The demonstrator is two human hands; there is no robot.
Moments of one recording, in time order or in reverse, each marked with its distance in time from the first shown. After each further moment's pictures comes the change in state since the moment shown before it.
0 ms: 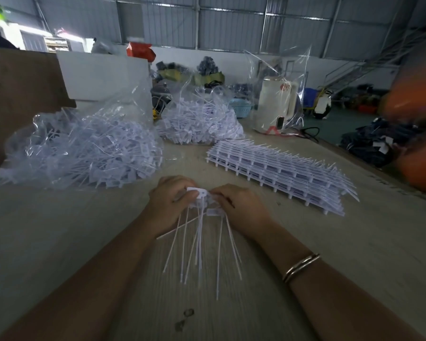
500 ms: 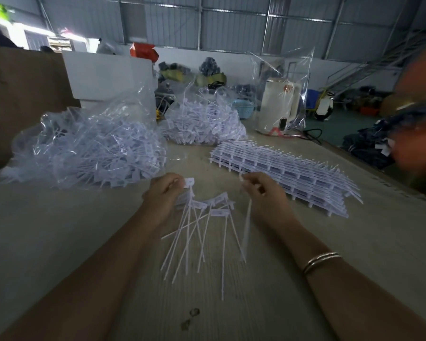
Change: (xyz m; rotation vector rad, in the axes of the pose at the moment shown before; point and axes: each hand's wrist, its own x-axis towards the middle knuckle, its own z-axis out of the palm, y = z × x) left_hand -0.003 -0.007 -0.005 -0.403 0.153 -0.391; right_hand -0.006 0.027 -0.013 0.336 0.265 0.300
